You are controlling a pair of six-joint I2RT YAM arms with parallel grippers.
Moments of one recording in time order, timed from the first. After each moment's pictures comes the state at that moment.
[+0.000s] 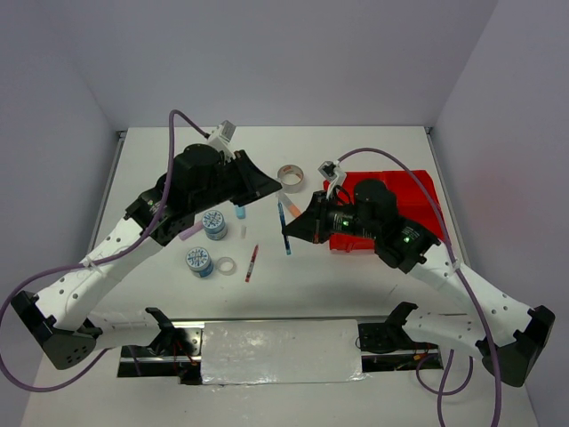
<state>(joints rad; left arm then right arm) -0.72 1.20 1.37 -0.49 0.07 -0.93 0.75 0.97 0.98 -0.28 -0.40 0.68</state>
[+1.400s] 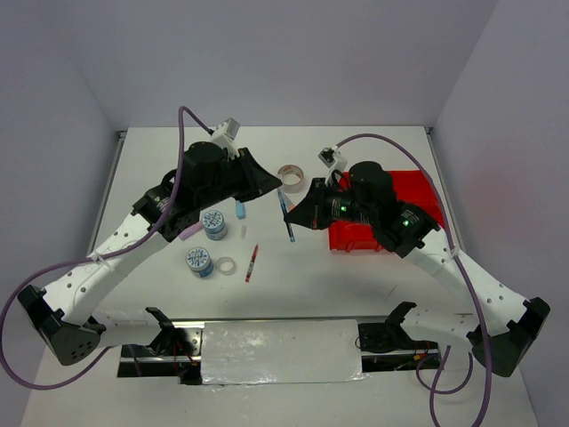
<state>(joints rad) -0.70 1.23 1.36 -0.45 0.07 -0.85 0.70 1.07 1.15 -0.43 -0.36 0.64</state>
